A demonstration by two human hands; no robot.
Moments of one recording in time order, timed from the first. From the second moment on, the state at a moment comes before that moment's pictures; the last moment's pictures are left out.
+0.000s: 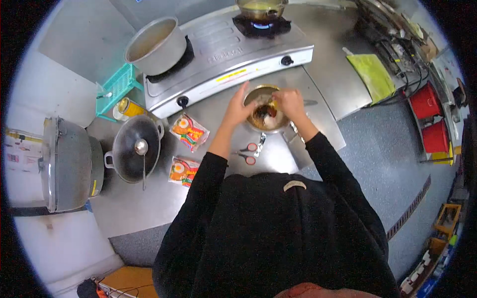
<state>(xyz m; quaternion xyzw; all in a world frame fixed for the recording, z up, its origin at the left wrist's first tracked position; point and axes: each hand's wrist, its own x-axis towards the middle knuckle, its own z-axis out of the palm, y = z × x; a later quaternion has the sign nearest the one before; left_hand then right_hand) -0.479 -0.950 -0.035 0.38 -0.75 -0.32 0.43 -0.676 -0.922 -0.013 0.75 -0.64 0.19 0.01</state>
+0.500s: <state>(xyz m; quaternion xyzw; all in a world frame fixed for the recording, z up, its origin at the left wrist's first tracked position) -0.402 -0.872 -0.064 0.53 -0.48 -0.53 0.46 -0.817 -0.819 -0.048 0.41 -0.76 0.34 -0.38</state>
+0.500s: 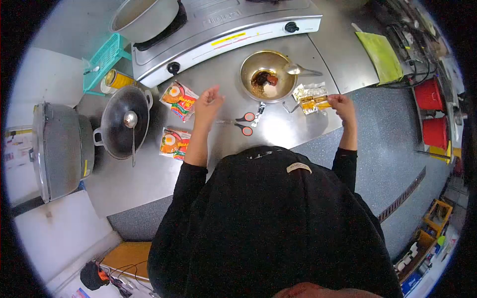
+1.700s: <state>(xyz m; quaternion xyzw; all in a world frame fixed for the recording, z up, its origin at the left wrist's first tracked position) -0.359 -0.773 -0.020 0.53 -0.53 -0.49 0.44 -0.784 -0.843 -0.104 0.55 -0.77 0.25 -0.17</state>
